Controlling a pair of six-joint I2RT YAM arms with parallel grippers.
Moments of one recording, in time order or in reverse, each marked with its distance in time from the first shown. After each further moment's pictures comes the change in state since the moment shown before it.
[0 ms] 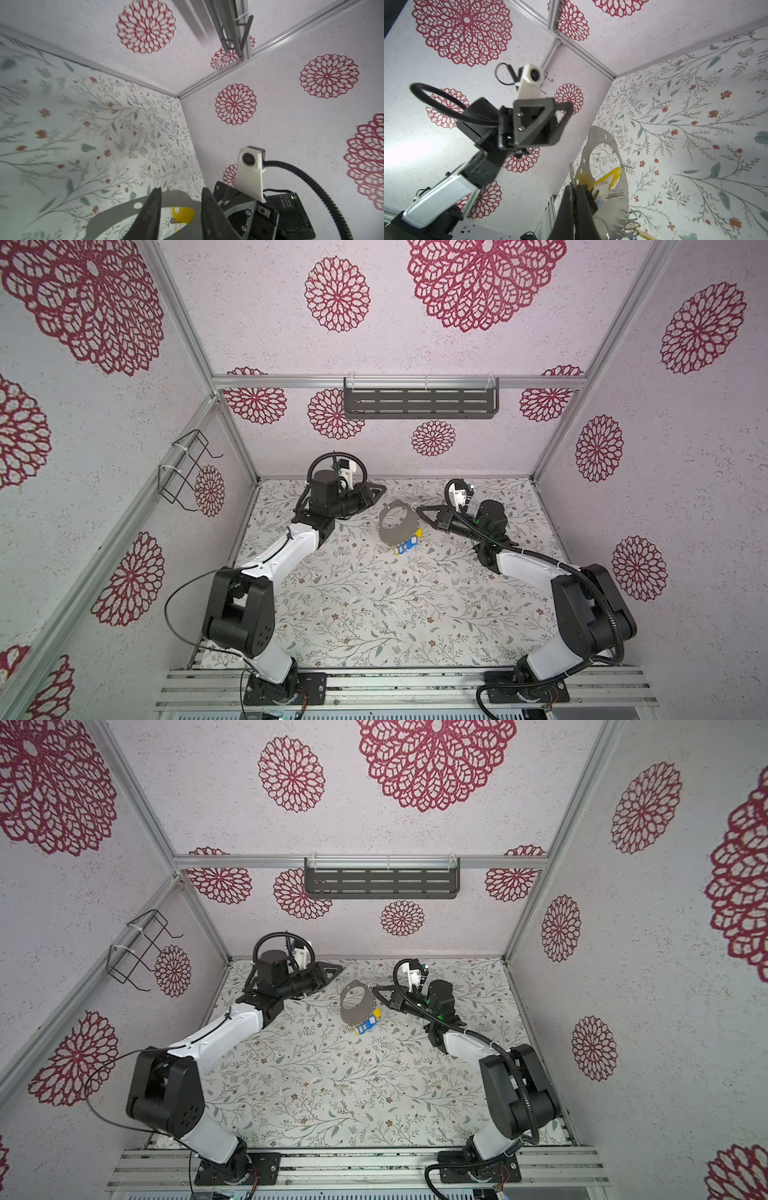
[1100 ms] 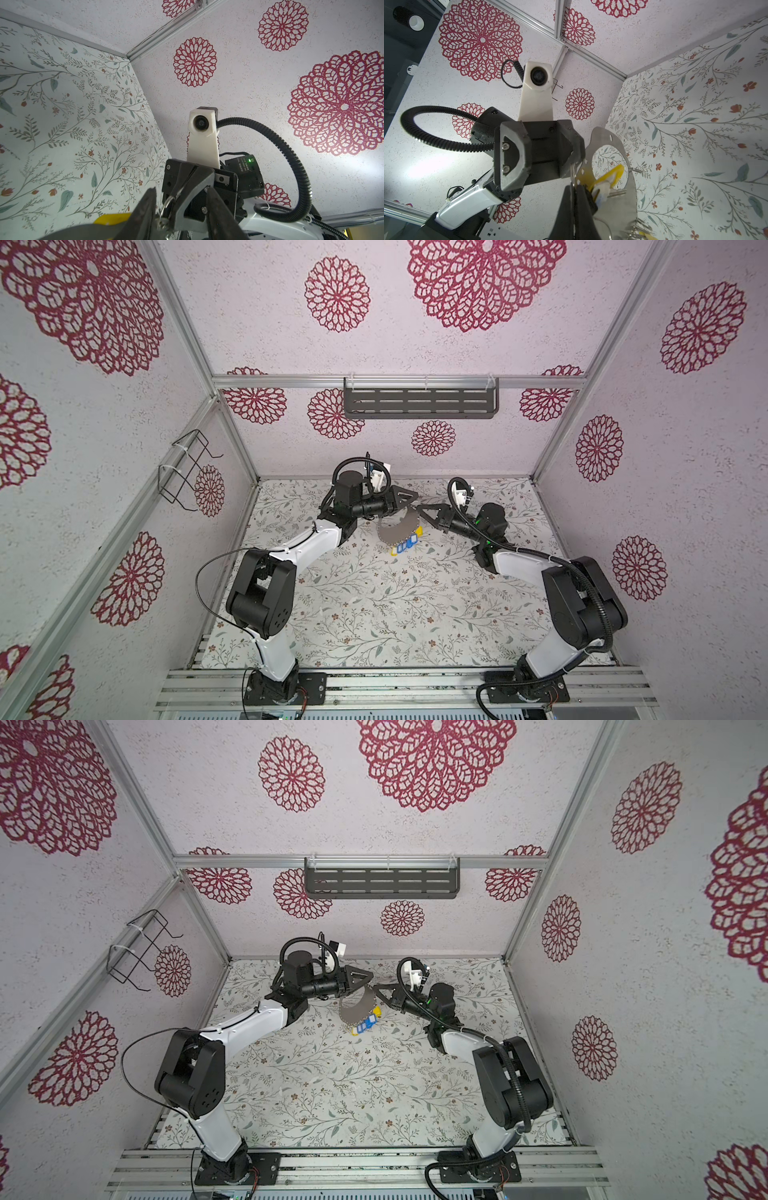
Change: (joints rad) left arm -0.091 0.119 0.100 0.108 0.209 -0.034; right arm -0.004 0.057 -0.017 0.157 -0.033 0.150
